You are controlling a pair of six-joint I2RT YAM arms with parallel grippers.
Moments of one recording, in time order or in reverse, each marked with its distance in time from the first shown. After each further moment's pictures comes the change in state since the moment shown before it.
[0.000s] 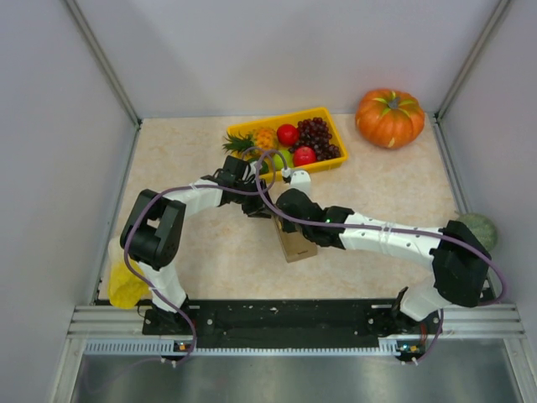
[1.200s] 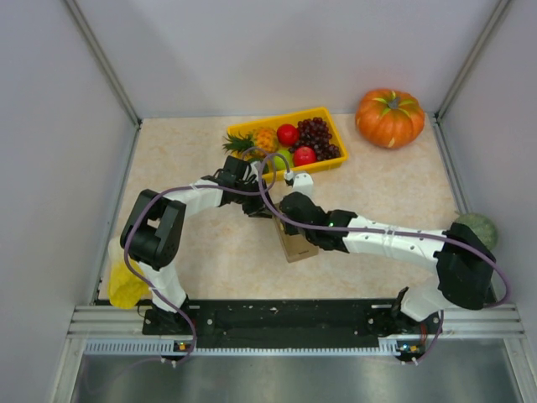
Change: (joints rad) left arm 0.000 0.000 -0.002 0.003 0.002 -0.004; right arm 0.006 -0.021 -0.042 0.021 0.003 -0.008
